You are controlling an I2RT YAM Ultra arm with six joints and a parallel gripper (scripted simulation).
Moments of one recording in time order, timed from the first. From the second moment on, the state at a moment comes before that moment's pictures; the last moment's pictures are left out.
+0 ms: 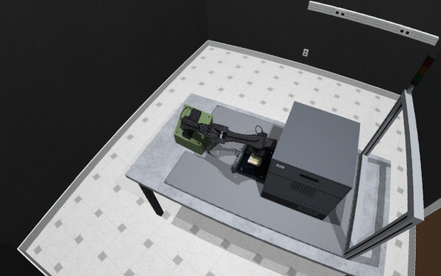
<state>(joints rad) 0.19 2.73 1.98 -0.99 0.75 -1.42</state>
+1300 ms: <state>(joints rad) 0.18 2.75 1.98 -0.96 0.75 -1.44</state>
